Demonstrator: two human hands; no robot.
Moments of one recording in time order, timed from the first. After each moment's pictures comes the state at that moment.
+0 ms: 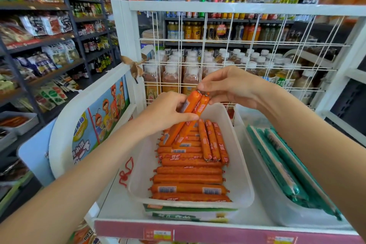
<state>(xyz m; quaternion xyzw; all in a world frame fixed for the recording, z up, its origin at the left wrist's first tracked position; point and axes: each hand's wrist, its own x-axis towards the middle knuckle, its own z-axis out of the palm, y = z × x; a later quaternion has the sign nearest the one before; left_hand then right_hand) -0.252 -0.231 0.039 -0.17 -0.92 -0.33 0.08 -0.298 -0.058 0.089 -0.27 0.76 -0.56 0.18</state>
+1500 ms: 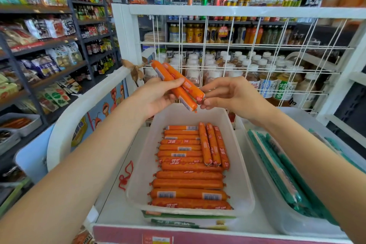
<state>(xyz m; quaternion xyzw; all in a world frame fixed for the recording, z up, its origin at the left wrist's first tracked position) -0.282 -0.239 0.066 0.05 -0.61 -0.79 0.02 -0.291 -0.046 0.067 -0.36 0.77 -0.53 0.03</state>
